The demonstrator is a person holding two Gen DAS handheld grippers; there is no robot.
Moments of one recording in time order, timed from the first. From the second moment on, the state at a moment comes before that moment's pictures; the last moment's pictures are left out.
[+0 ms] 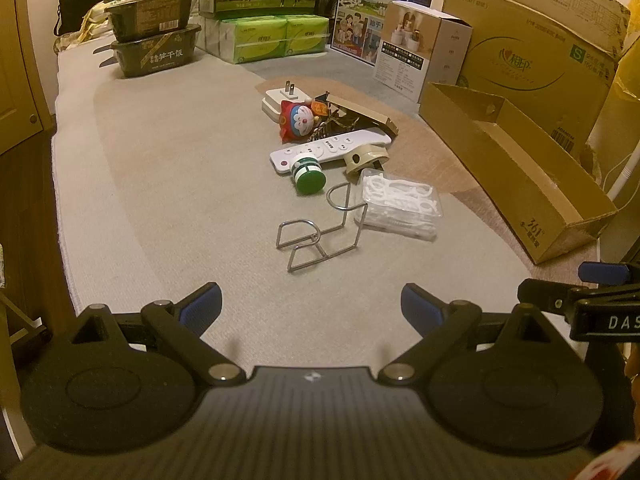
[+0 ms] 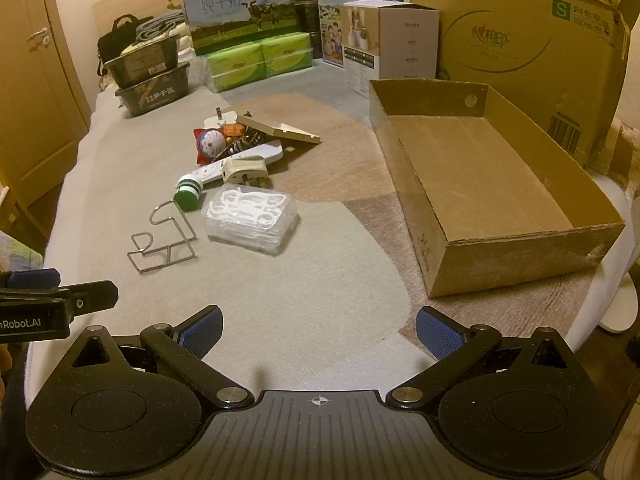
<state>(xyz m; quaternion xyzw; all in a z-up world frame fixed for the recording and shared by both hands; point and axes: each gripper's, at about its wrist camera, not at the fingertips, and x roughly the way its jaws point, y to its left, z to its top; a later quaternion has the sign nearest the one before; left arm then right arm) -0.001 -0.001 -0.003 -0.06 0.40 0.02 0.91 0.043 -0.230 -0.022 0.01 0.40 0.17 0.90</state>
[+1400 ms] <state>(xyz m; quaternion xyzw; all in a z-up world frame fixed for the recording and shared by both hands) 0.047 0.000 -0.031 -0.08 0.38 0.05 0.92 0.065 -0.224 -0.034 0.02 0.38 0.18 0.91</state>
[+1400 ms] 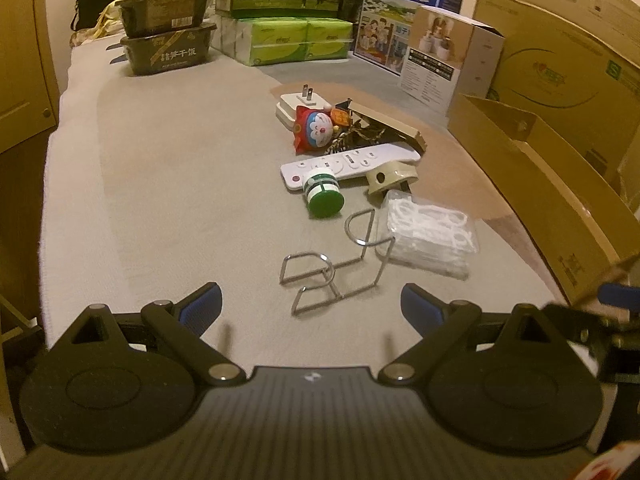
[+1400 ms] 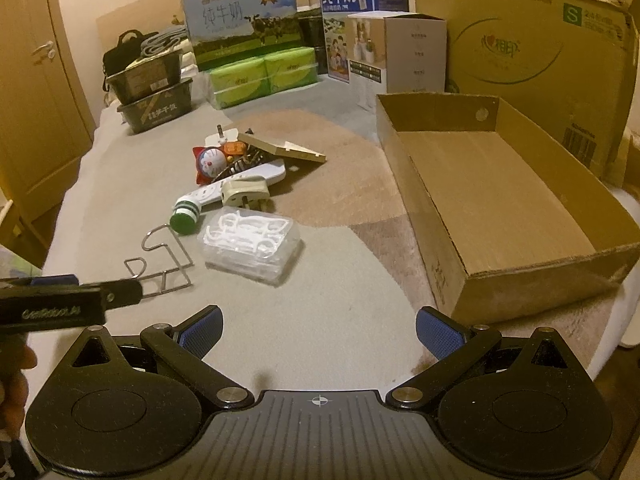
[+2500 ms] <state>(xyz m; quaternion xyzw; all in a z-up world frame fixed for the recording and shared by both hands) 0.066 0.015 -0.057 -0.05 0.39 0.05 0.92 0.084 -0.195 -0.067 0.00 0.37 0.23 0.90</state>
